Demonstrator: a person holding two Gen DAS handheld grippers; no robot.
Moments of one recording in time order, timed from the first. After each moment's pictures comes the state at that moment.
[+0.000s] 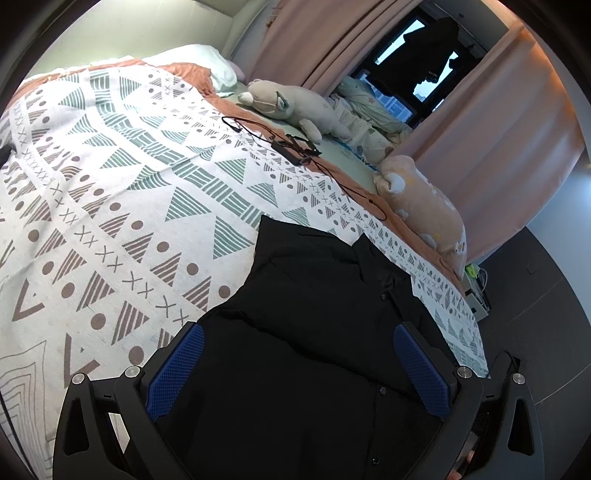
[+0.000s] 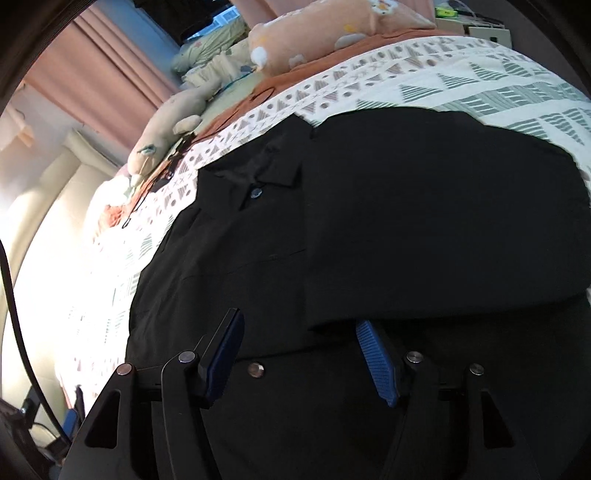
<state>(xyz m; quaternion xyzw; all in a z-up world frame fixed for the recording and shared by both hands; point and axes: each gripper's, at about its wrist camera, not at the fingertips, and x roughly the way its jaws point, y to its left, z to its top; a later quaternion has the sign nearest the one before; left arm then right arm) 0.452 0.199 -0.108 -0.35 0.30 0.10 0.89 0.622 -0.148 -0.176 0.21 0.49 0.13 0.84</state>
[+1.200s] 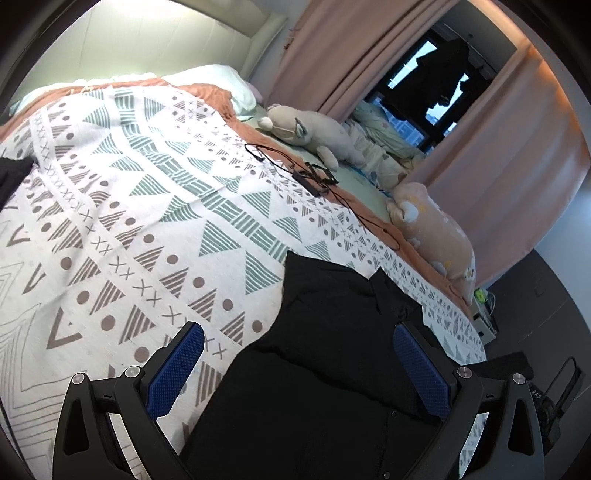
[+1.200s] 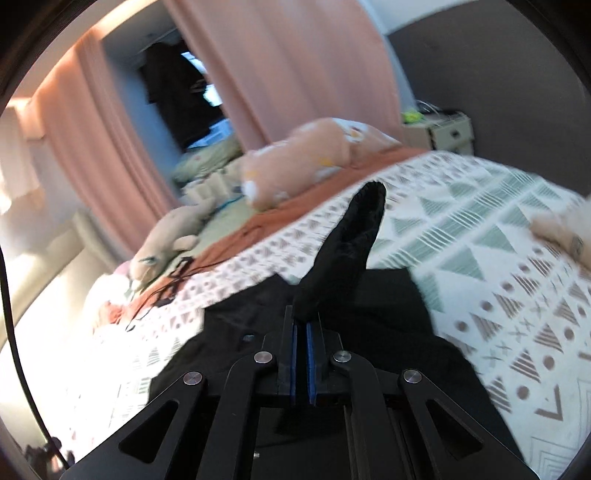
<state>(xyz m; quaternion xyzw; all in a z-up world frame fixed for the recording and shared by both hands) 0.433 0.243 -0.094 -0.36 0.26 0.13 0.89 0.600 -0.162 -0.062 0.19 0.28 0.09 0.94</state>
